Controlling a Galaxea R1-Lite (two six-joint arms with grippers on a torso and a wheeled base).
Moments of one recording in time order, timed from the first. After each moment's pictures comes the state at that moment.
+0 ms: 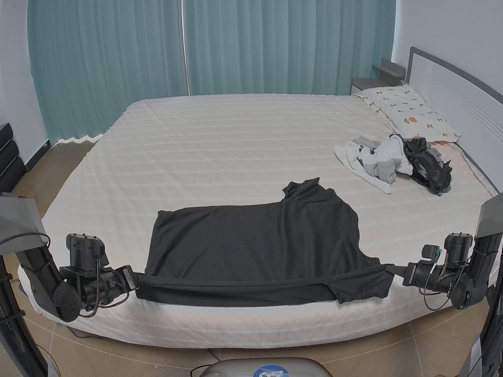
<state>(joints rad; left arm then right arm) -0.07 2.03 -0.32 -0.99 -0.03 -0.49 -0.14 2.26 -0.28 -1.41 0.63 0.22</state>
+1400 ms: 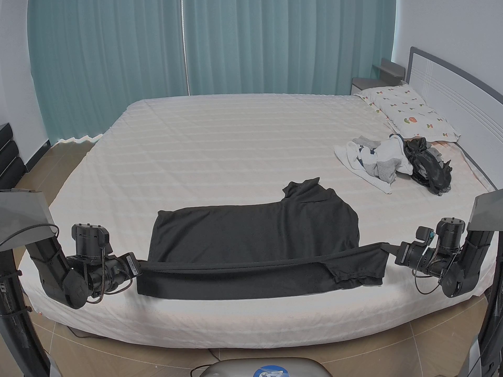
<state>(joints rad) -0.04 2.11 -0.45 -0.99 -0.04 -0.48 -0.09 2.29 -0.46 -1.41 0.53 0.32</state>
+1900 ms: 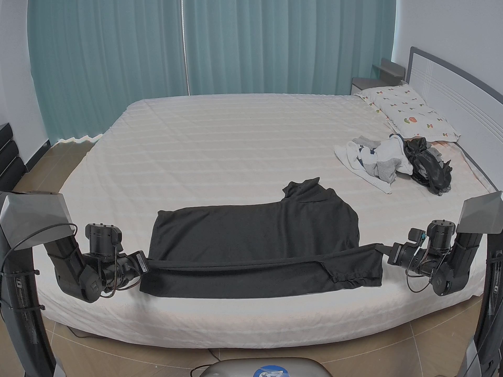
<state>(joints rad) -0.05 2.25 -0.59 -0.99 -0.04 -0.48 -0.08 2.40 -0.57 -1.40 0.52 0.32</state>
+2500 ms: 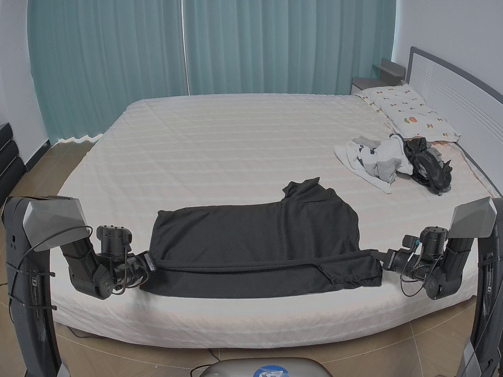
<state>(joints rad) -0.05 2.38 -0.71 -0.99 -0.04 -0.49 -0.07 2.49 -0.62 -1.41 0.51 0.33</state>
